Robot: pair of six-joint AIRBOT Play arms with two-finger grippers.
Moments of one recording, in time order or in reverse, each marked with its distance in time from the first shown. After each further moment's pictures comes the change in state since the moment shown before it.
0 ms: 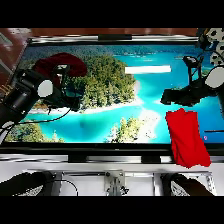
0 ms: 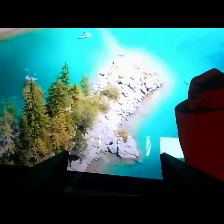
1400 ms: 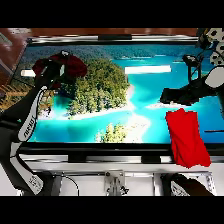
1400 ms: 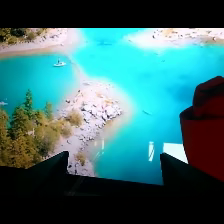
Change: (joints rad) left arm 0.290 -0.668 0.483 0.239 0.315 0.239; right arm 0.000 0.000 0.000 0.021 -0.020 -0.013
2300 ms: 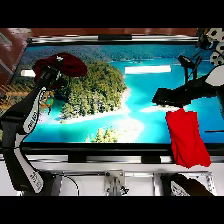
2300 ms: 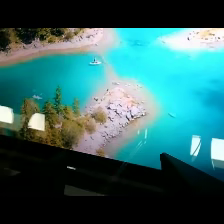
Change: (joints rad) left arm 0.117 -0.139 0.026 0.121 0.151 0.033; right arm 0.000 0.000 0.000 0.186 0.045 0.002
